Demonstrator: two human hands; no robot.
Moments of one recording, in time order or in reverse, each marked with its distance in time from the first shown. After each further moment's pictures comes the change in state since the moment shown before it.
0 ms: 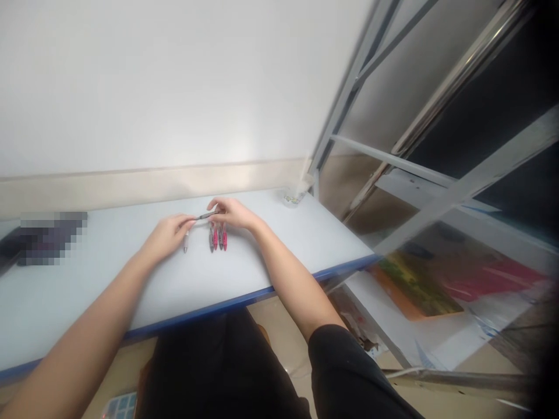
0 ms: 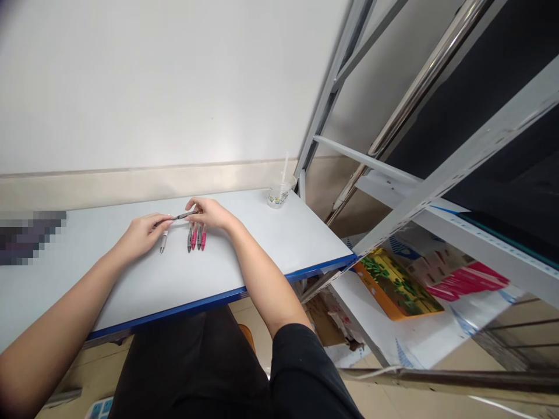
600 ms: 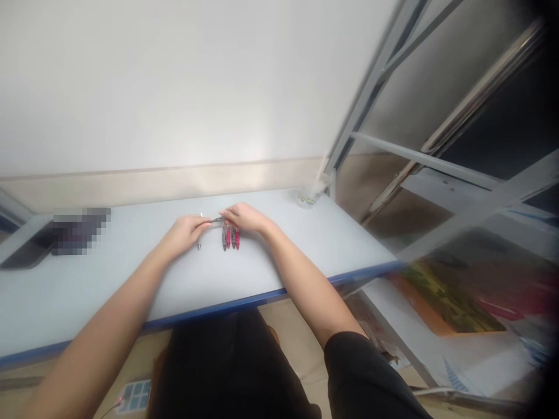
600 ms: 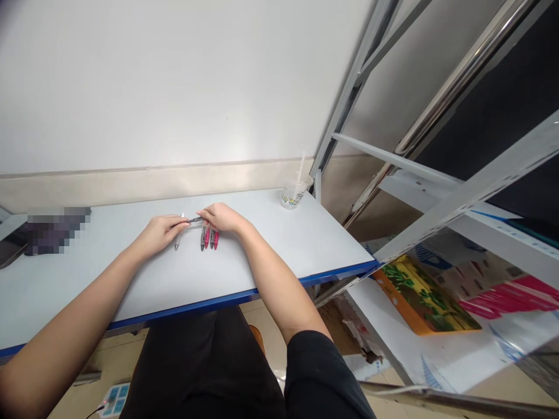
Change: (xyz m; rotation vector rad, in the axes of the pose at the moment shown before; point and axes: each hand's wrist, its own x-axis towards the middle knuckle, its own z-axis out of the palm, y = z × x) left_hand 0.002 -0.007 0.003 0.023 -0.056 0.063; right_hand 0.004 -0.002 0.007 -0.222 -0.068 0.024
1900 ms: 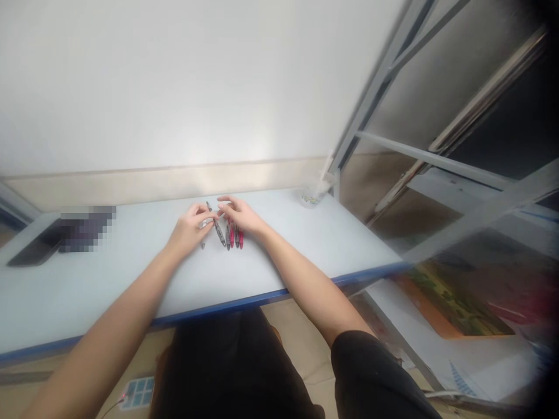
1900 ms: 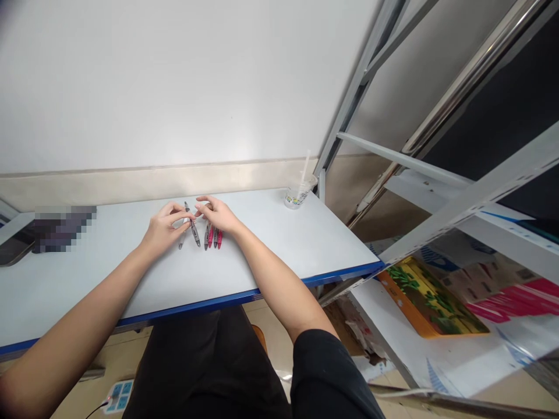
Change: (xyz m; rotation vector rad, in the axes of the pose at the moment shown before) left_hand 0.000 -0.004 0.013 0.024 0.351 0.266; right_hand 0.012 0.006 0.028 0.464 0.223 0.016
